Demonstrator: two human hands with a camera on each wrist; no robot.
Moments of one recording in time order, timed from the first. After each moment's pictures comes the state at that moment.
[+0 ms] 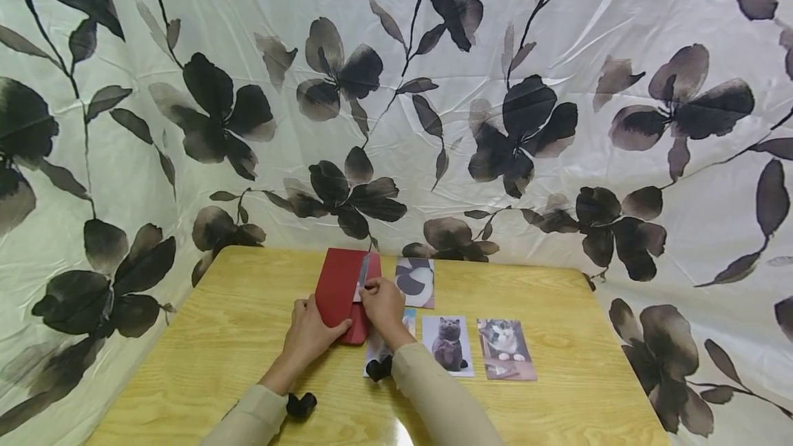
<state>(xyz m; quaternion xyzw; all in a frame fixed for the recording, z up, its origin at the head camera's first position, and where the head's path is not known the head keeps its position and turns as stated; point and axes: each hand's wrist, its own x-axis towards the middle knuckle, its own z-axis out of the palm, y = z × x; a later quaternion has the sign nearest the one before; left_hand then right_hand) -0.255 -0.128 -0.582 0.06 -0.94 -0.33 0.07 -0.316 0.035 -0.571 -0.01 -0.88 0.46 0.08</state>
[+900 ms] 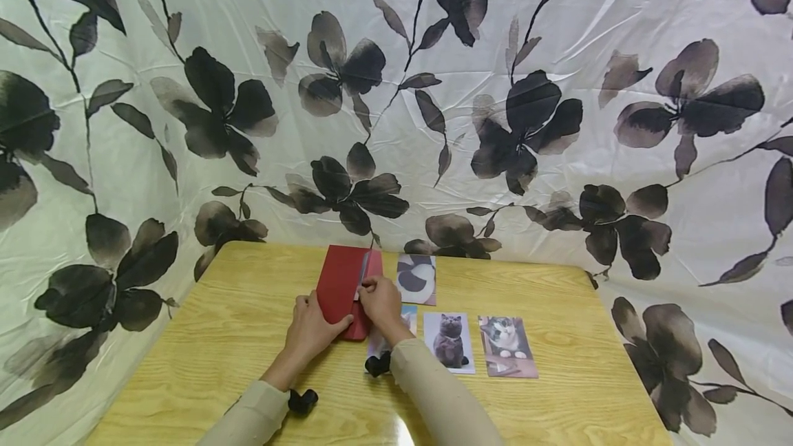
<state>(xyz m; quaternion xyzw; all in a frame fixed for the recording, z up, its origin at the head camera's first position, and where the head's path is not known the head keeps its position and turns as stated) -0.255 -0.127 -0.584 0.06 -0.94 -0.32 0.08 -0.317 0.031 -0.573 0.01 -0.88 0.48 0.06</state>
